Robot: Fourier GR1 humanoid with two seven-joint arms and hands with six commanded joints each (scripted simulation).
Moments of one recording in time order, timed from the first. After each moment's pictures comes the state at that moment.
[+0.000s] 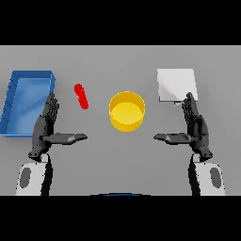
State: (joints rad) left arm 0.00 0.00 0.00 -1.57 0.00 0.00 0.00; right arm 0.00 0.00 0.00 -1.57 0.00 0.00 0.00
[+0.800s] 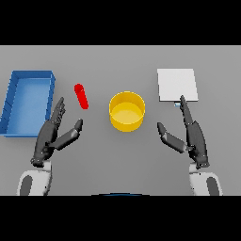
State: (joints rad) left arm 0.08 0.05 -0.14 -1.73 -0.16 -0.01 0.10; right arm 0.10 -0.05 0.14 -1.71 0.26 -0.05 -0.09
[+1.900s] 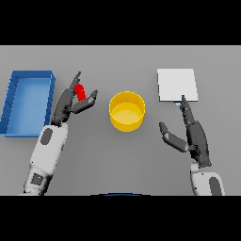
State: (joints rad) left arm -0.46 0.04 0.00 -1.02 -0.19 0.03 -0.05; right arm 0.10 -0.05 0.13 -1.72 0.20 -0.01 -0.08
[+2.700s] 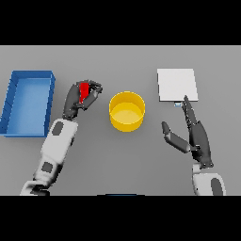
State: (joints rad) left arm -0.60 -0.02 0.07 -0.76 -0.21 0.17 -0.25; right arm 0.11 -0.06 0.12 -1.73 0.20 -0.02 -0.07
